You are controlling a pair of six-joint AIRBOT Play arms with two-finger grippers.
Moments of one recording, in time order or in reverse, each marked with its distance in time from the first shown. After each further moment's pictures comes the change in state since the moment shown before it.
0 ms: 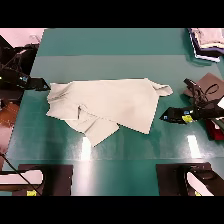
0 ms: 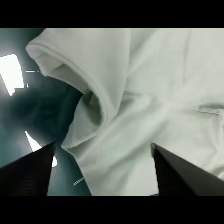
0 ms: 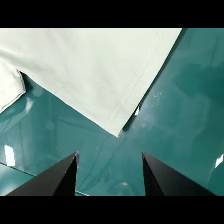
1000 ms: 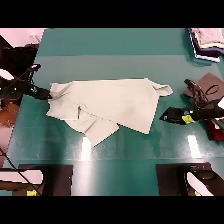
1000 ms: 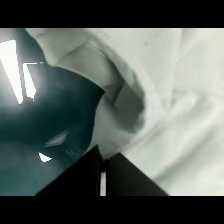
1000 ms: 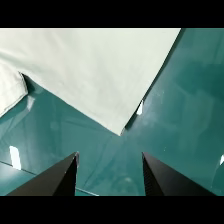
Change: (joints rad) left arm 0.000 -0.053 -0.164 -0.025 0.160 0.087; right arm 0.000 0.002 -0.006 0.003 0.013 0.027
